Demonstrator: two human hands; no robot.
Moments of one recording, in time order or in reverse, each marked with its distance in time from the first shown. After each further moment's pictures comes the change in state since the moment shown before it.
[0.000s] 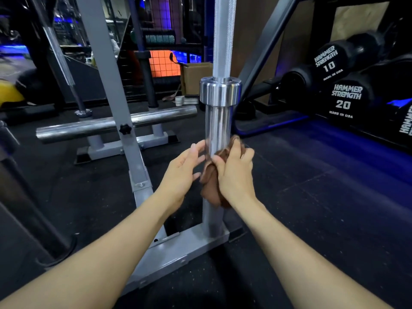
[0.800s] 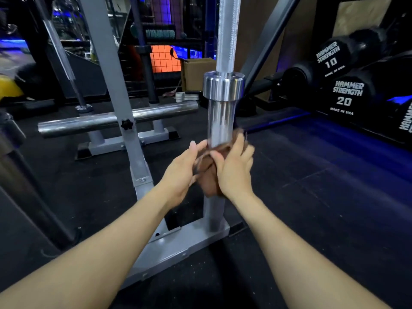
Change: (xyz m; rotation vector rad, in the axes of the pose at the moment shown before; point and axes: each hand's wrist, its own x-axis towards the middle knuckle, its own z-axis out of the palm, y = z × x) left_hand 0.001 -0.003 -0.002 -0.079 -0.016 -0.158; right_hand -0.003 -0.004 0.009 -0.004 -0.003 0.092
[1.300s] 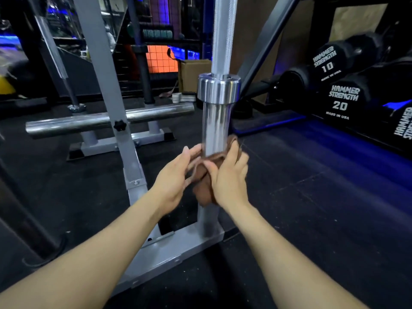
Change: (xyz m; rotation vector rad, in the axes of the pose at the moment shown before) left_hand 0.008 -0.010 -0.002 -0.068 0.007 0.010; right_hand -0.002 0.015 0.005 -0.053 -0.030 -0.043
